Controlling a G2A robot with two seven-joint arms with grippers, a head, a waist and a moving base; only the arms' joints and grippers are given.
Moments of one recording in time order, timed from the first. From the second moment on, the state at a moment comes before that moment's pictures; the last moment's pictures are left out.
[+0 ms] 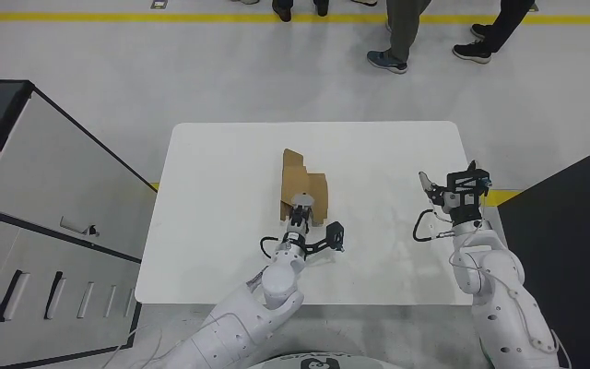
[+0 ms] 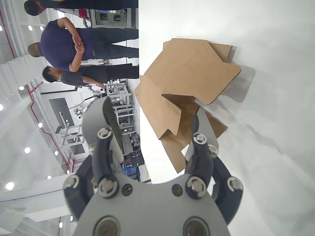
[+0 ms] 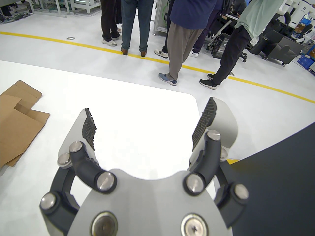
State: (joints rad) left arm 1.36 -1.39 -0.70 -1.40 2.67 0.06 -0.56; right arm -1.73 -1.15 1.60 -1.80 -1.33 0.00 0.00
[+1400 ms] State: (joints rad) left arm 1.47 -1.37 -0.90 -1.71 2.63 -0.10 -0.29; right arm -1.73 -1.15 1.60 -1.80 -1.33 0.00 0.00
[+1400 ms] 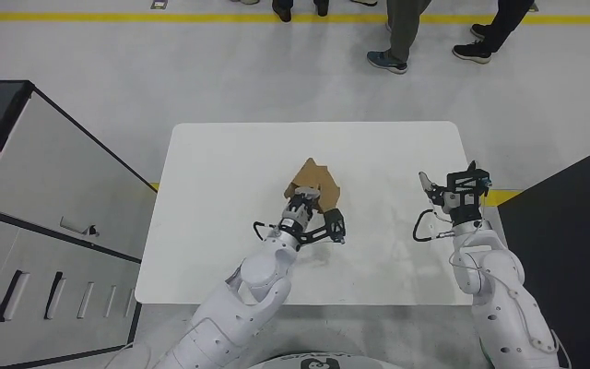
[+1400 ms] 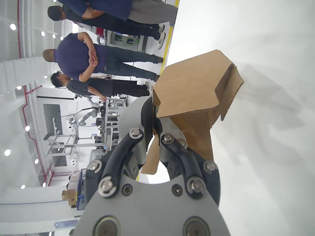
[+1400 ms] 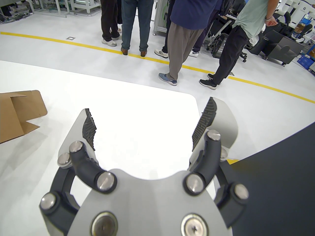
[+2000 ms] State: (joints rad) left arm 1.47 -1.36 -0.96 -1.78 2.49 -0.21 -0.15; right arm -1.72 -1.14 1.65 -1.80 -1.22 -0.21 -0.05
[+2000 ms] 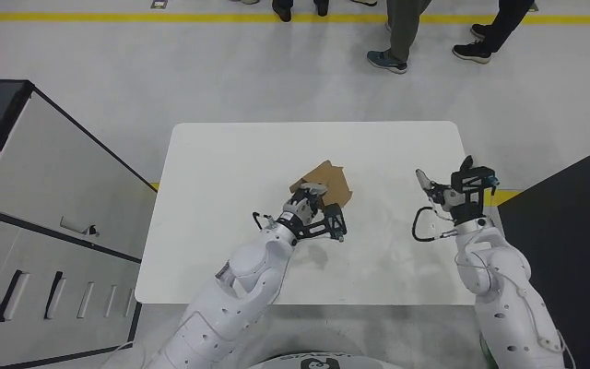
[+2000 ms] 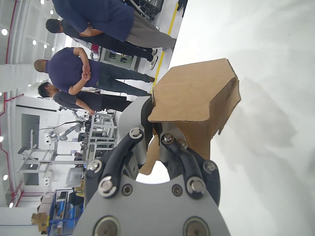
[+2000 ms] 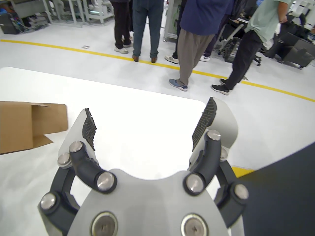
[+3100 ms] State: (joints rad) left arm 1.47 -1.32 -1.10 -1.85 2.26 -0.44 0.07; right arm -1.59 -1.07 1.71 -1.59 -0.86 -1.02 0.09
